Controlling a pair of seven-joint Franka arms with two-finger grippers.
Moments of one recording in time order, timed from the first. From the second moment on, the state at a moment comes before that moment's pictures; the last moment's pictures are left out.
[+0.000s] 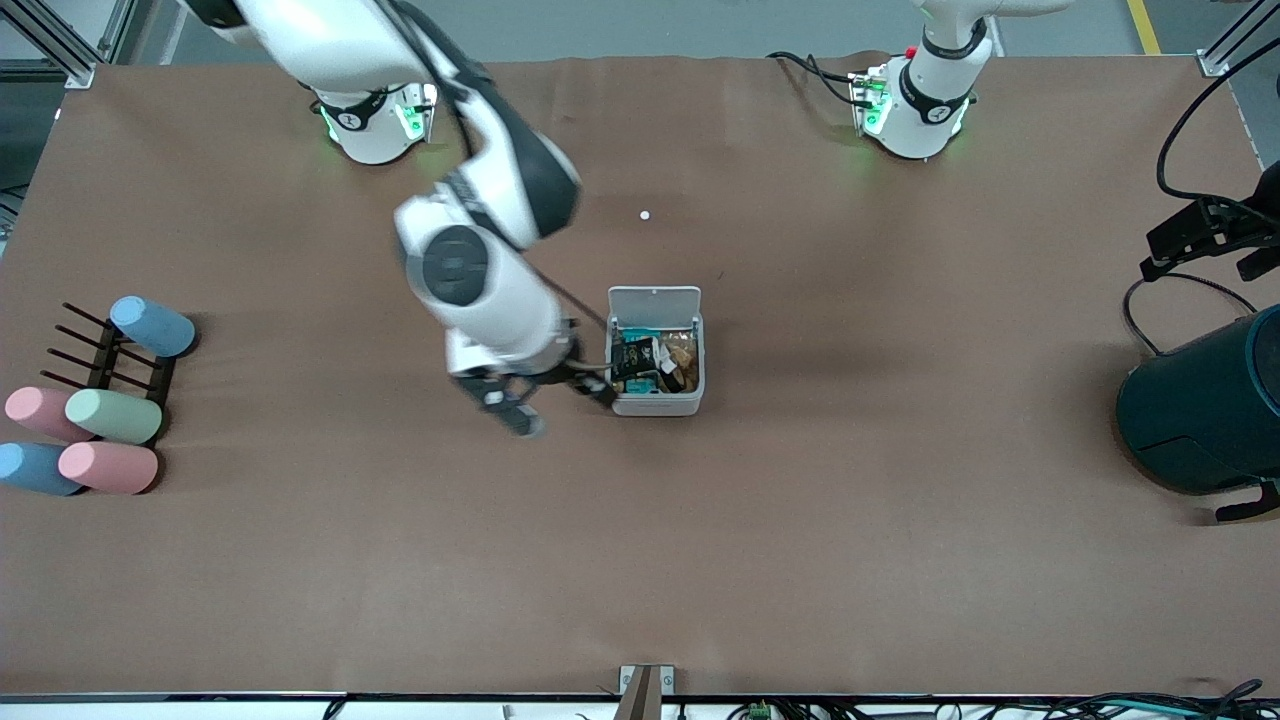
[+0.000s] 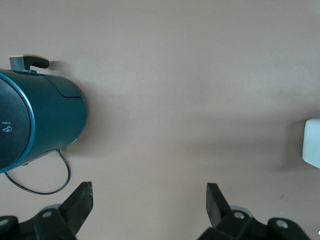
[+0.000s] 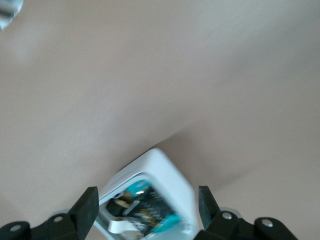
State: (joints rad) left arm -0.04 0.01 0.05 -1.52 0.00 1.58 0.02; right arm 0.47 0.50 0.03 -1.32 0.18 1.87 1.09
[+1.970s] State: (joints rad) left arm -0.04 0.02 0.05 -1.51 0.00 1.58 0.02; right arm -0.08 0.04 0.05 -1.45 0.06 1.36 0.02
